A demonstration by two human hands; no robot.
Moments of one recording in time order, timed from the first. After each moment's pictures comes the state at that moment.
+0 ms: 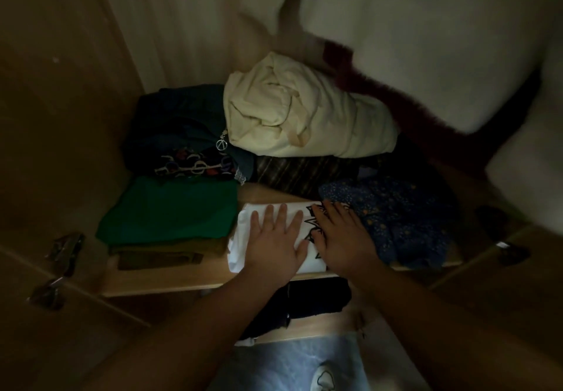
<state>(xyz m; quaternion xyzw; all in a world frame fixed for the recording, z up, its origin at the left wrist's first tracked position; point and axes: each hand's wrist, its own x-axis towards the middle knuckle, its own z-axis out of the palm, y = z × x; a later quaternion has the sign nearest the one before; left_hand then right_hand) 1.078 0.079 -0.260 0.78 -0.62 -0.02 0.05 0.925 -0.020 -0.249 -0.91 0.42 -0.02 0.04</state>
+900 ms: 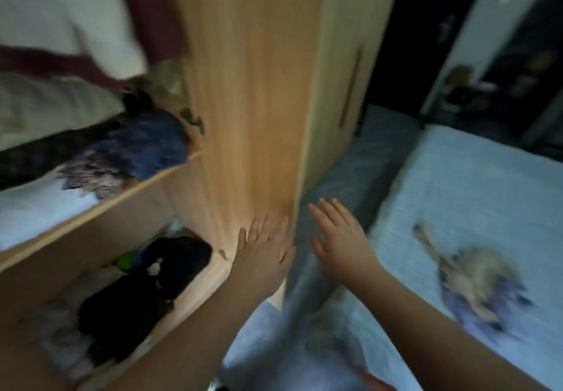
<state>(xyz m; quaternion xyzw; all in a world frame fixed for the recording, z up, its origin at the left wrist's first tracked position) 0.675 0.371 -0.218 0.49 -0.86 -0.12 0.05 0.495 0.424 -0.194 -0.68 0.72 -0.17 -0.01</state>
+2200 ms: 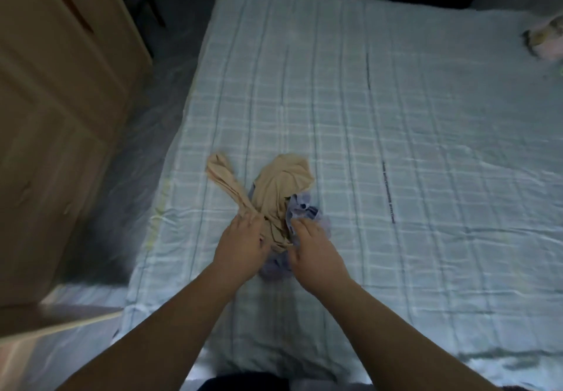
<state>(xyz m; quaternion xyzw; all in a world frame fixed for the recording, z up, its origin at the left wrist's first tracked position) 0.050 0.505 -0.416 0.26 -0.92 -0.25 -0.12 -0.035 0.662 -0.372 -0.35 0.89 -0.19 0.22</state>
